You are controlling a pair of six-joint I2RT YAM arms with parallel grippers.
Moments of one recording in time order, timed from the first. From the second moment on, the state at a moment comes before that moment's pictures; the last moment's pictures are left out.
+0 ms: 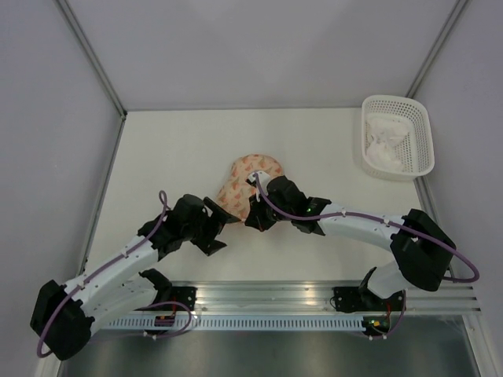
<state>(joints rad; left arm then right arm) -0.64 0.86 0.55 -0.47 0.11 -1.52 0.91 1.49 0.87 0.01 -0.25 0.36</state>
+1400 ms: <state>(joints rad) -0.63 1.15 0.49 -0.05 -0.08 -1.73 0.90 1.46 0.88 0.00 -0.22 0.33</state>
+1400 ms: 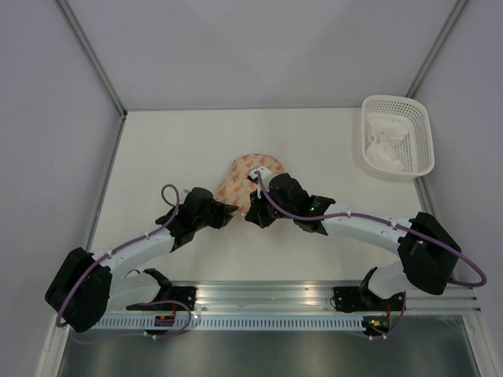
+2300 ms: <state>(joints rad) -0.22 1.51 0.78 -0.01 0.69 -1.06 0.90 1.44 0.88 -0.08 -0.02 0.31</state>
